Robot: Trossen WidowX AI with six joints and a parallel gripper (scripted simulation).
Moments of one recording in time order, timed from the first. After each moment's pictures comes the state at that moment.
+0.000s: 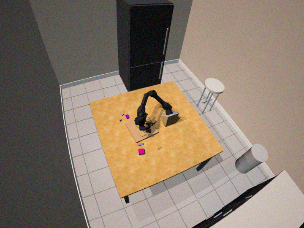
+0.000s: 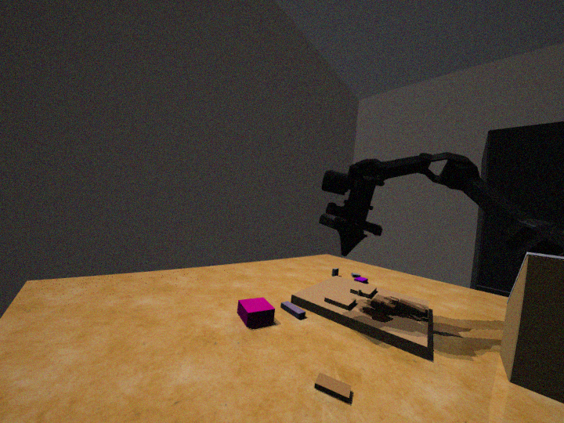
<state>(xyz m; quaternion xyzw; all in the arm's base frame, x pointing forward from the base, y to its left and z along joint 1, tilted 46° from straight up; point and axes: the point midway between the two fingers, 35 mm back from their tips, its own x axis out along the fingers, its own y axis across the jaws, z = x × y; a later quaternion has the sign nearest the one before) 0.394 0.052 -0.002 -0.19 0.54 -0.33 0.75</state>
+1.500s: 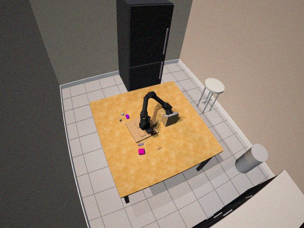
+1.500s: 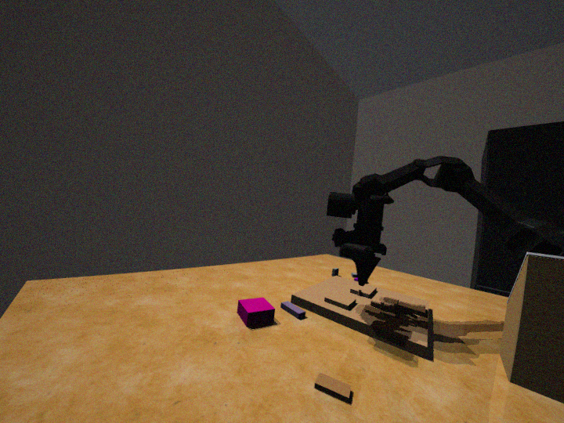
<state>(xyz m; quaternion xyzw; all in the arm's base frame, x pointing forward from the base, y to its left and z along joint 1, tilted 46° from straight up) 0.337 0.028 -0.060 -0.30 0.65 -0.24 0.65</state>
